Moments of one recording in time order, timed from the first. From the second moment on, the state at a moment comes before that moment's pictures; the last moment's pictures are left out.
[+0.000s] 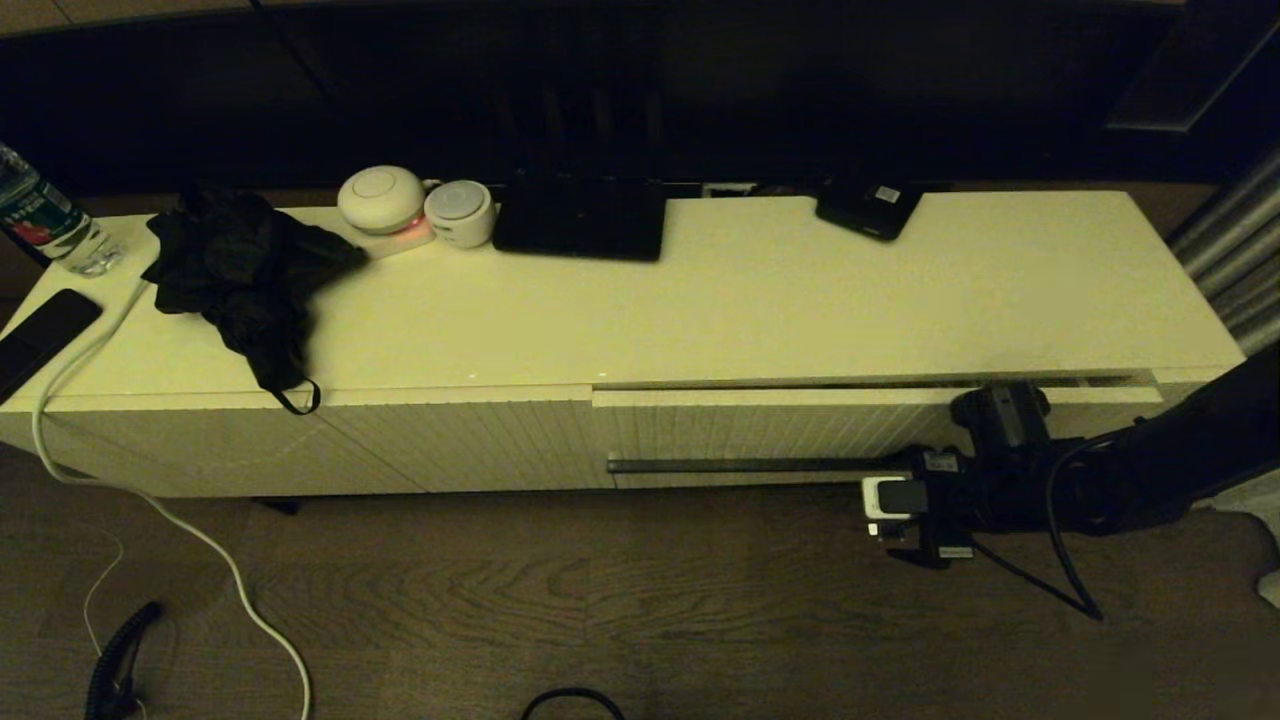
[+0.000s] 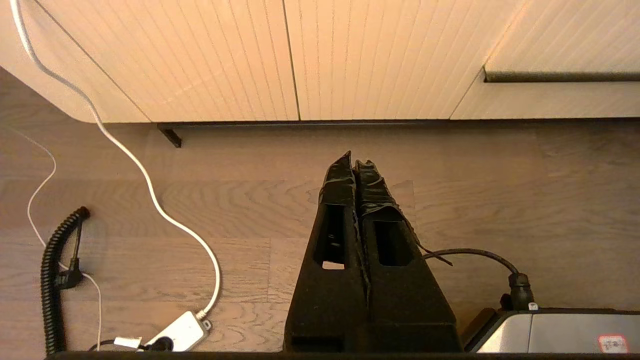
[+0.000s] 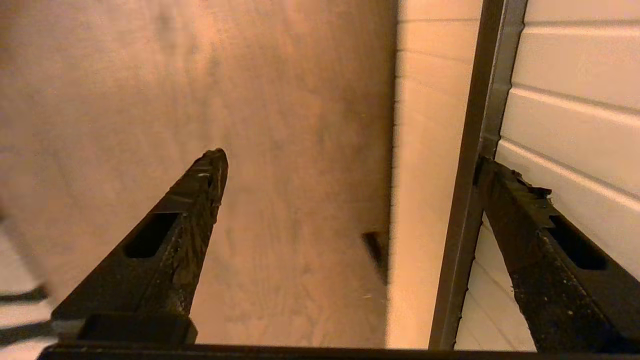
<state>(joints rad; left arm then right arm) 0.00 0.00 0.00 0.00 0.00 -0.01 0.13 2.11 -0.99 -0.26 0.16 -1.39</state>
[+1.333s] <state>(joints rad) 0.00 0.00 0.00 0.00 0.00 -0.01 0.16 1.38 -0.82 0.34 0.19 -1.38</state>
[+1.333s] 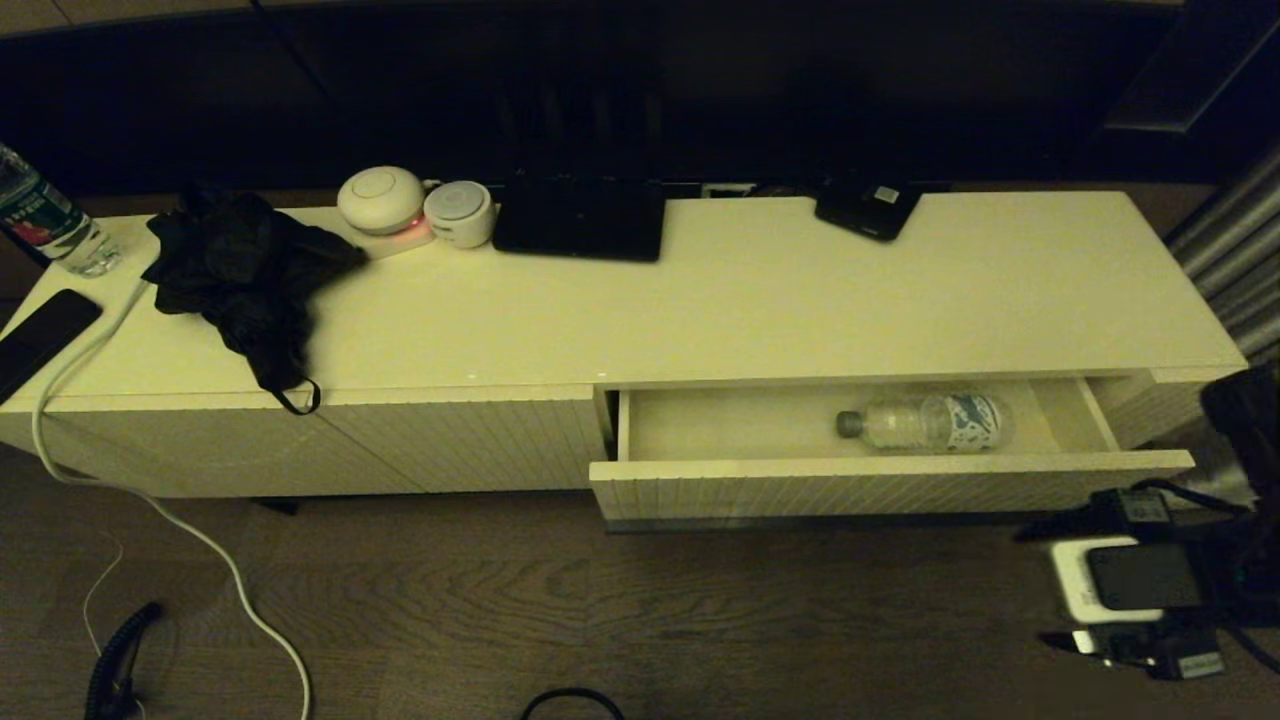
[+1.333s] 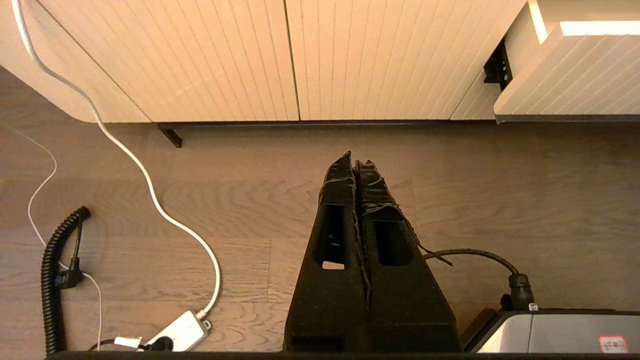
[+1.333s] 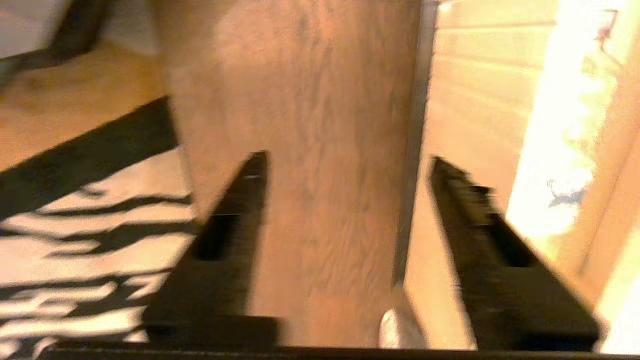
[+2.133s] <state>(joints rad) 0.00 0.00 0.00 0.00 0.00 -0.01 0.18 1.58 -1.33 0.65 0.10 -1.24</state>
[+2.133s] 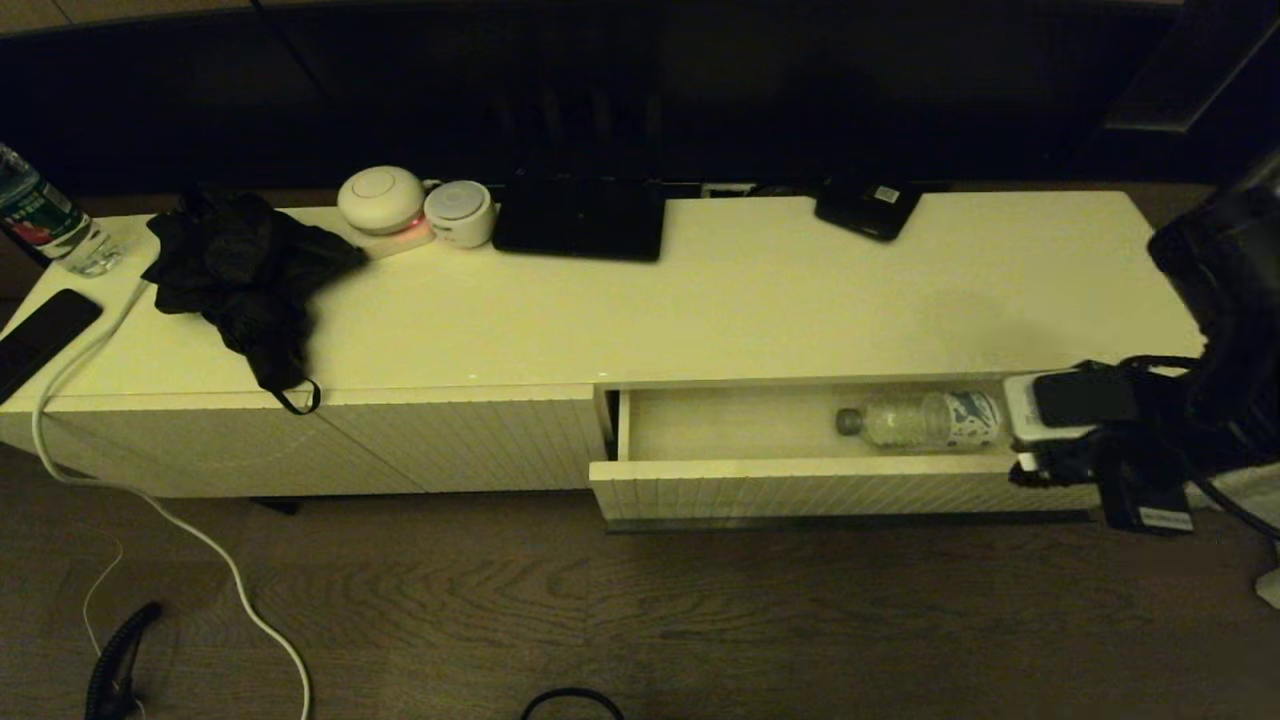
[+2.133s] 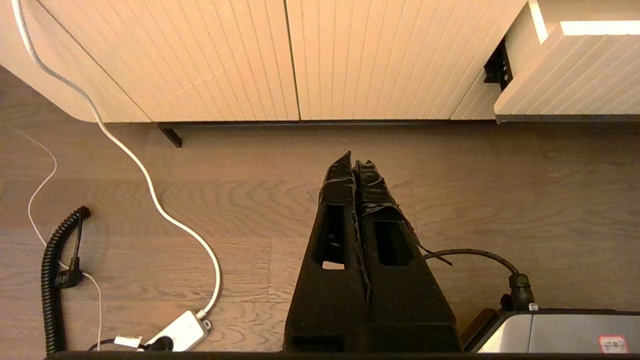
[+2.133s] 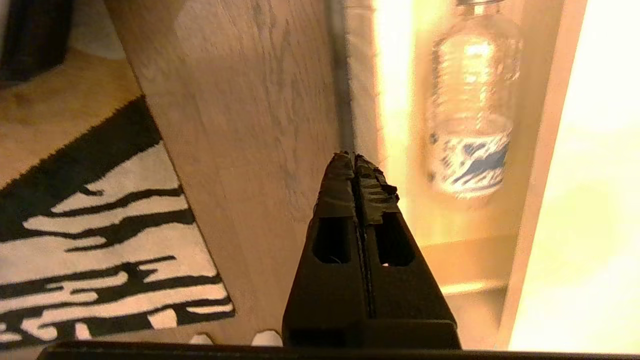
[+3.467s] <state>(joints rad) 0.00 0.00 0.00 0.00 0.00 -0.01 0.23 1.94 -1.70 0.81 0.05 -1.22</state>
